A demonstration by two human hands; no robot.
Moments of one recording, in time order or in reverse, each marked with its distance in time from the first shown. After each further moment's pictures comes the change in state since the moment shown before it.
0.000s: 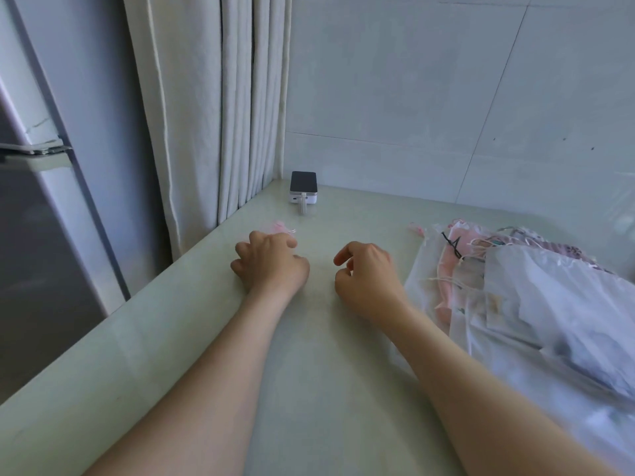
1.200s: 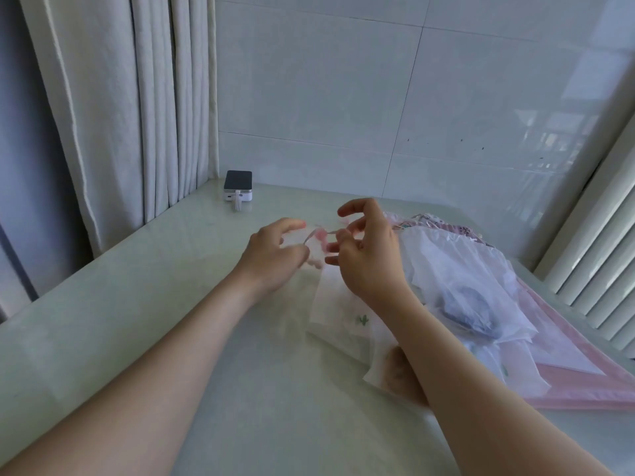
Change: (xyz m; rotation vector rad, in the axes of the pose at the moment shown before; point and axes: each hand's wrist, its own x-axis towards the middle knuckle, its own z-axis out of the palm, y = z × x) left_hand -0.071 0.064 -0.001 -0.578 -0.347 0.348; right_hand -0.061 0.028 -0.092 0.437 0.371 -0.043
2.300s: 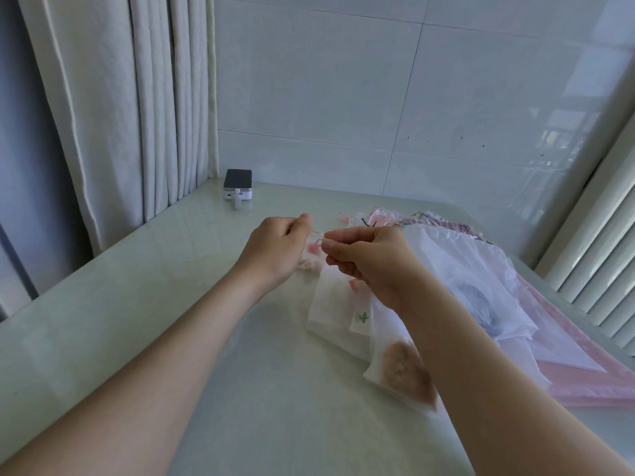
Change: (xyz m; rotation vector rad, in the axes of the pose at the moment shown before) left_hand 0.006 0.006 0.007 -0.013 0.081 0.105; right_hand 0.008 0.002 -0.018 0.394 -0.247 0.461
